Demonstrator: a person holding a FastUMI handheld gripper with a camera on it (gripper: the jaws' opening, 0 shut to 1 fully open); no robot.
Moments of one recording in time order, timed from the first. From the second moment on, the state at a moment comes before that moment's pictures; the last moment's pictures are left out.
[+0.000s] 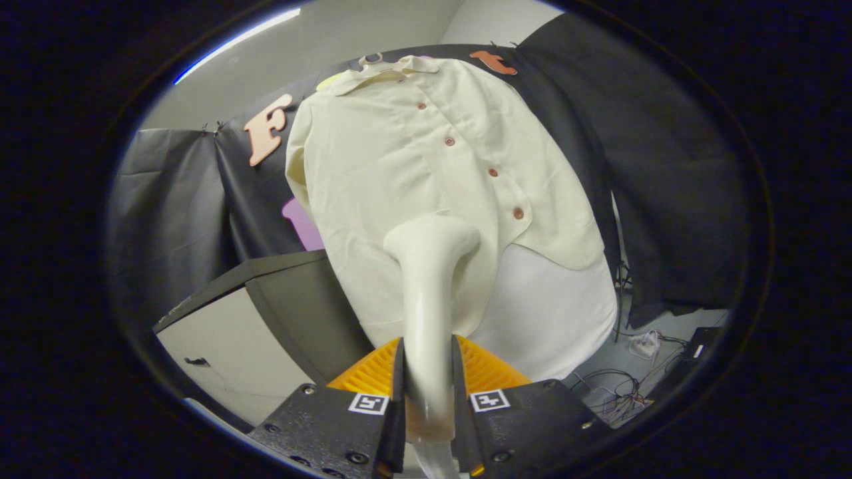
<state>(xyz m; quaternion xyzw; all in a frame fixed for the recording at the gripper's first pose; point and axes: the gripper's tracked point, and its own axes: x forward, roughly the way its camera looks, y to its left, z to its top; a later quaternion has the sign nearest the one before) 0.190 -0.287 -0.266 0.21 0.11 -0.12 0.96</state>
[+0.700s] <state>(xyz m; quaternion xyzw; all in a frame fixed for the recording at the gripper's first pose) 0.150 -0.299 -0.216 0.23 0.09 -0.14 0.96</state>
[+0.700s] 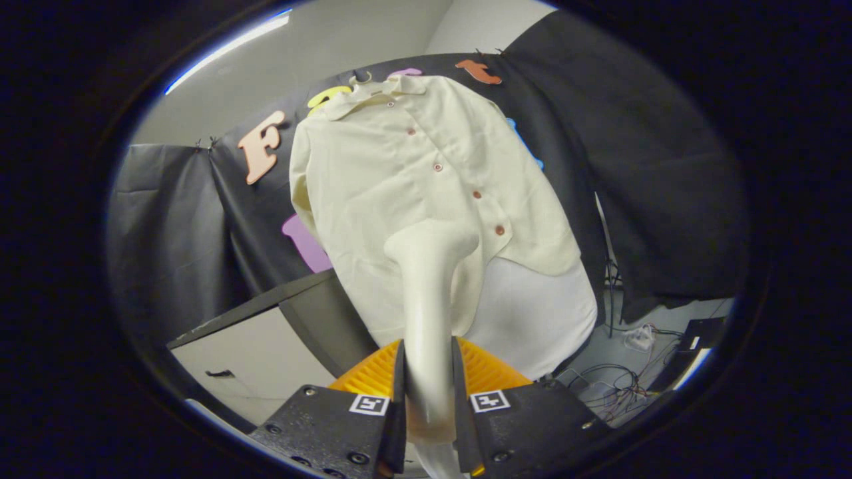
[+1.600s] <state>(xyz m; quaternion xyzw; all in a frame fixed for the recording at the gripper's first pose) 0.171 -0.395 -0.041 0.21 -0.02 -0.21 0.95</state>
